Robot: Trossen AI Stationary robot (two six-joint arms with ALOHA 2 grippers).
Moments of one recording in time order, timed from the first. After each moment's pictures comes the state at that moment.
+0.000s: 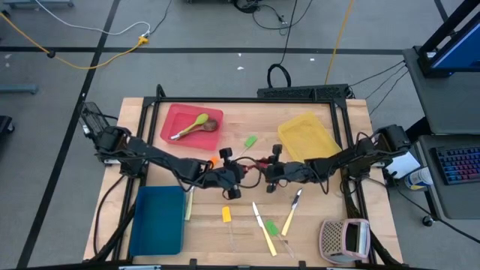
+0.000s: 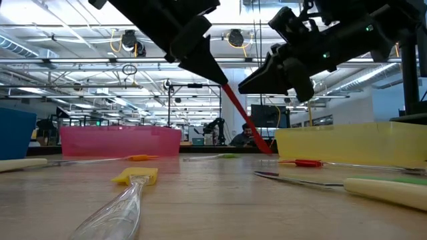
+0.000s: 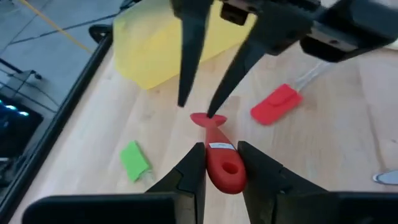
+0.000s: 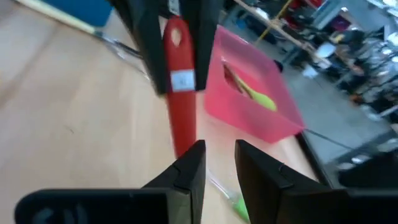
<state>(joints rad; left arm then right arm) -0.25 1.72 1.10 -0.06 -0.57 -0.02 0.22 1.56 0.59 0.62 0.53 -0.37</state>
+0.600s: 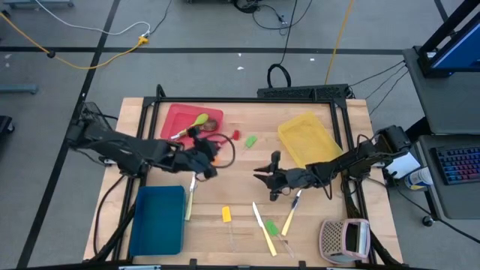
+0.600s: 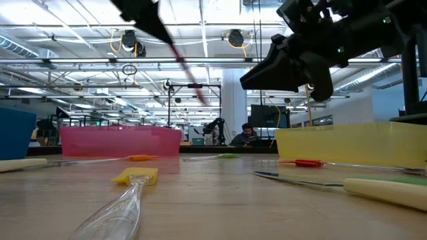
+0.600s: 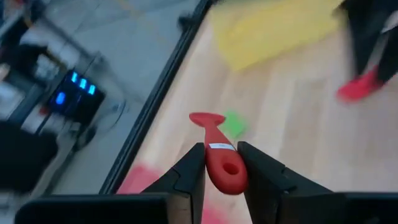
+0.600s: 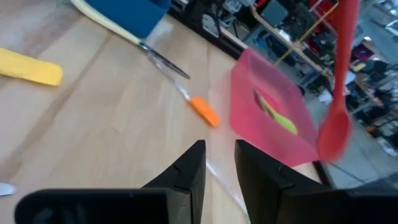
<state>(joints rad) -0.21 1.33 1.10 -0.56 -0.74 -0.09 0.29 1.56 0.59 0.63 0.48 -0.44</state>
